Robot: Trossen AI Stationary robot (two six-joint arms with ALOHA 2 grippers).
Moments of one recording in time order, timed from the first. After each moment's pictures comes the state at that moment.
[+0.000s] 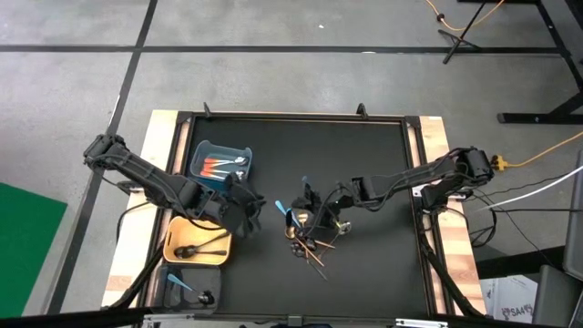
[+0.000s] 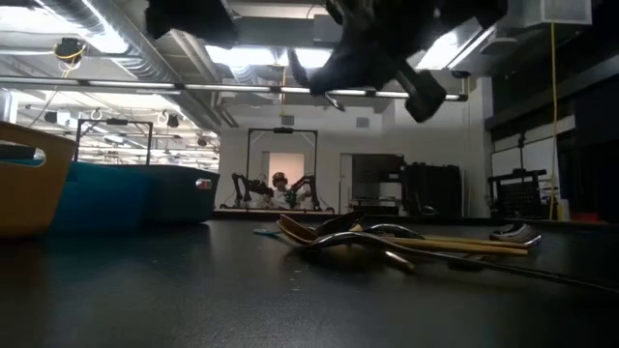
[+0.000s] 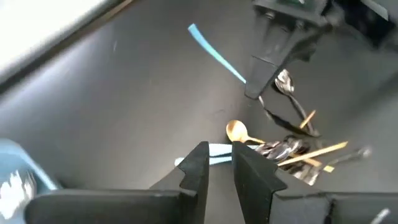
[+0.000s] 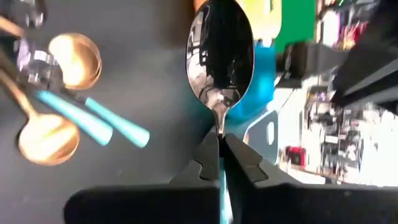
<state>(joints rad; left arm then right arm) -0.41 1.34 1.08 -0.60 -0.66 -0.70 0.16 1.61 1.04 0.01 0.11 -1.32</state>
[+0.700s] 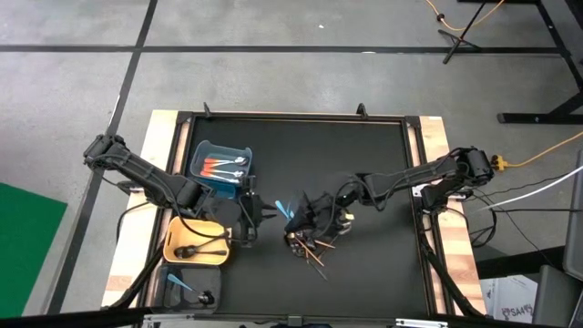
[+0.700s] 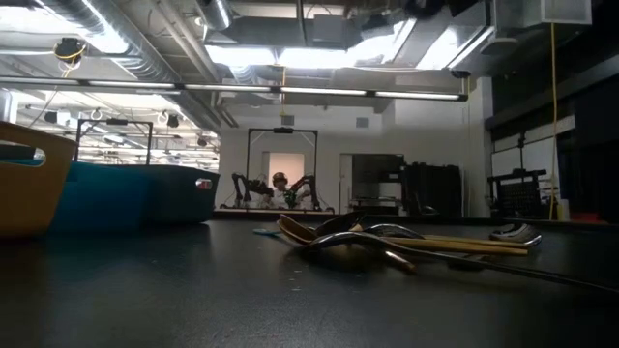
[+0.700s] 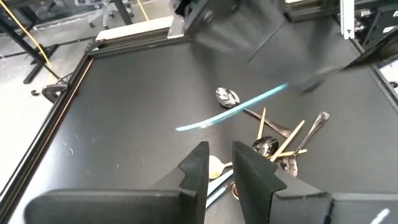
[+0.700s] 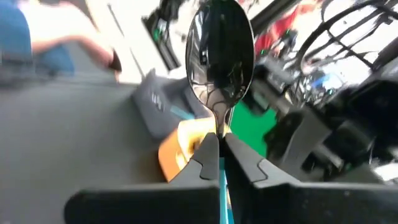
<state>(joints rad) -0.41 1.34 1.08 -0.34 -0.50 -0.09 0.16 1.61 1.08 0.31 -0.40 -0.95</state>
